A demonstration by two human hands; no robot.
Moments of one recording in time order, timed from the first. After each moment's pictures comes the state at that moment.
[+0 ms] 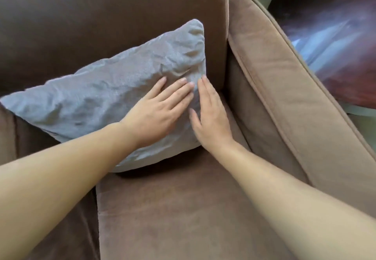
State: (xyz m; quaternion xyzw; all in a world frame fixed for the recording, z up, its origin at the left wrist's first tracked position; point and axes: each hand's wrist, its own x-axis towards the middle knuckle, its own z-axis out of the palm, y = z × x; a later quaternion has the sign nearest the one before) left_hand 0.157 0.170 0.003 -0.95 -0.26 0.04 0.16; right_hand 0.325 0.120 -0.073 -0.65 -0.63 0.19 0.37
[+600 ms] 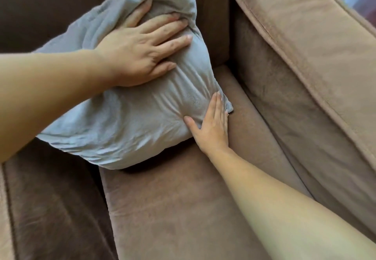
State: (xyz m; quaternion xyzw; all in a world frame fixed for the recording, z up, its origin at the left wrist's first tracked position) left_hand 0.155 0.265 0.013 -0.96 -0.17 0.11 0.19; right_hand 0.275 0.088 -0.184 -0.77 -0.48 0.32 0.27
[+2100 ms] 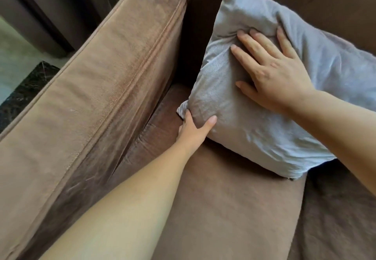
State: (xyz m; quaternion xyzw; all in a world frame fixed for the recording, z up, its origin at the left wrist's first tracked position) left_hand 0.004 0.050 -0.154 -0.19 -0.74 -0.36 -0.54; right_hand 0.116 0.208 0.005 -0.22 -0.96 -0.16 0.00
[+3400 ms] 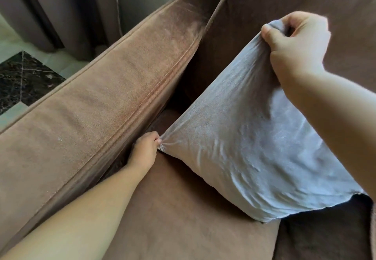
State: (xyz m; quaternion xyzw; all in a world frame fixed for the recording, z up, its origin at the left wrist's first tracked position) left_hand -0.085 0.036 -0.210 -0.32 -0.83 -0.33 -0.32; right_hand 0.005 0.273 0.080 -0.51 -0.80 0.14 0.29
